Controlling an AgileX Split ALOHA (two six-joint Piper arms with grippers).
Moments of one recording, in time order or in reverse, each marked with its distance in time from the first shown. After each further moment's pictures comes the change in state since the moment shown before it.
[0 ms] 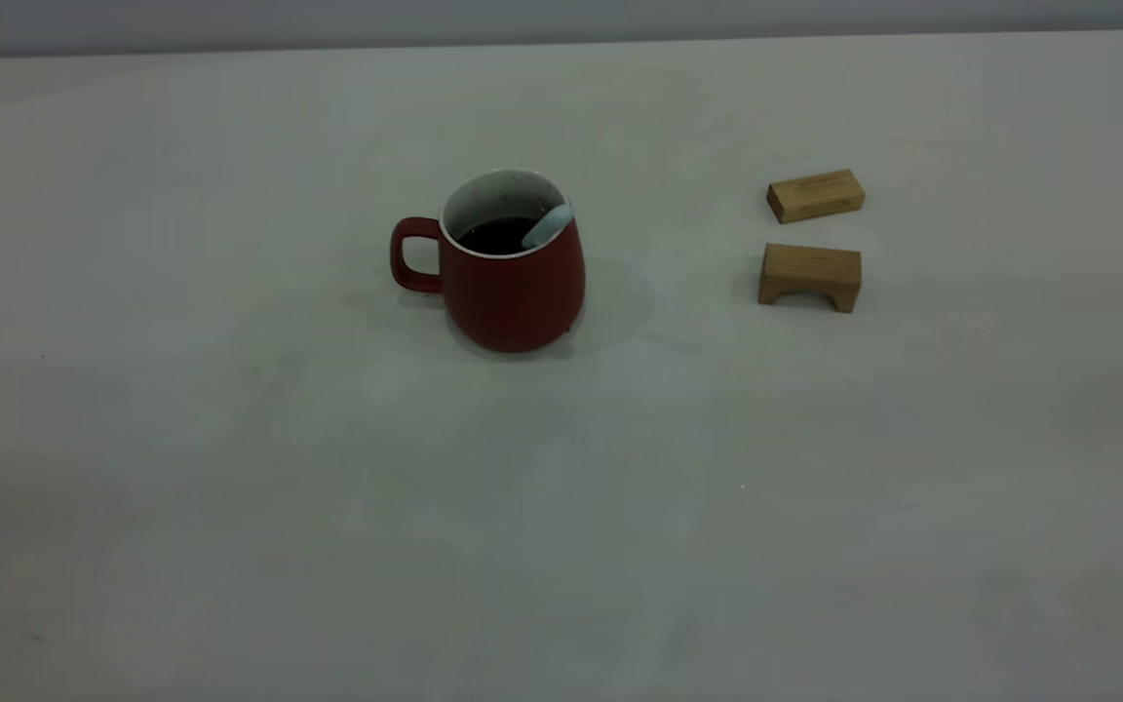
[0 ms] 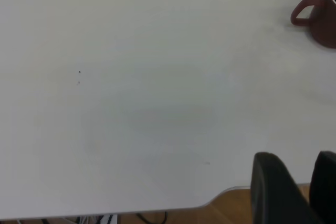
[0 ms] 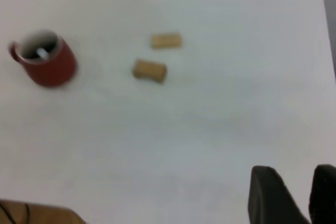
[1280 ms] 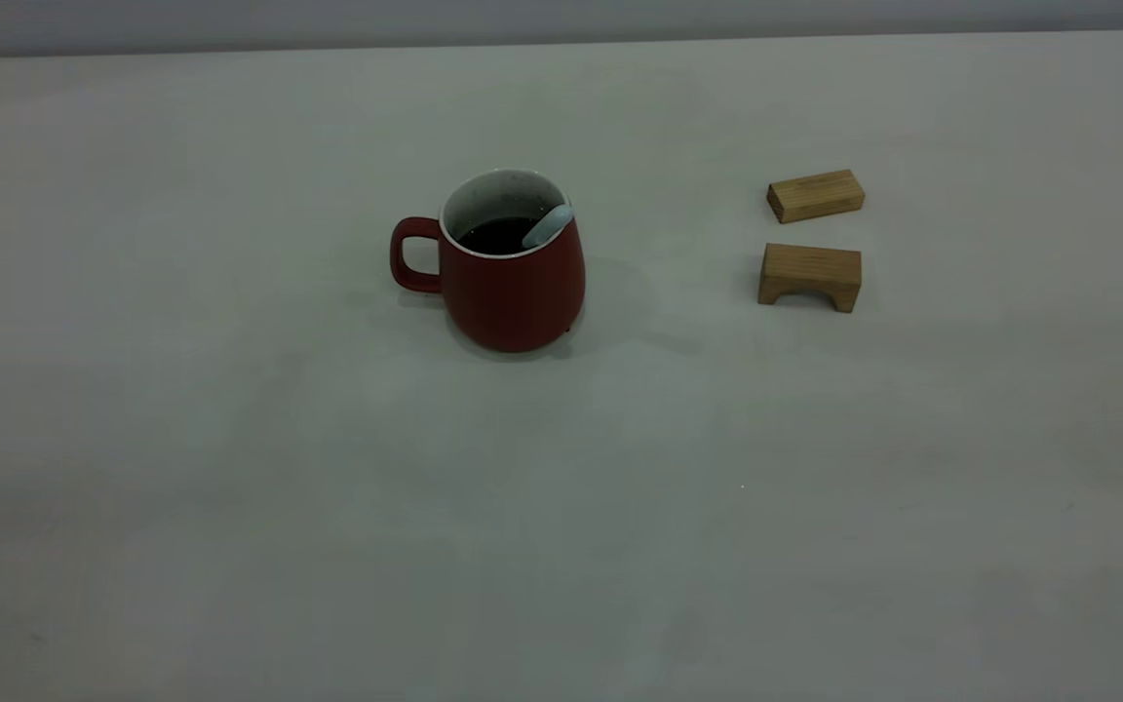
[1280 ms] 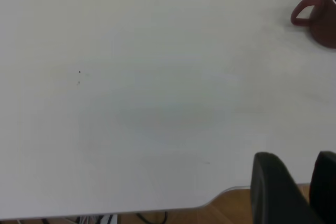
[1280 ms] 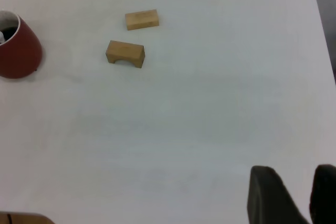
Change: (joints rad) left arm 0.000 0.000 0.000 0.000 0.000 0.000; right arm -0.050 -0.110 0.205 -0.010 -0.101 0.000
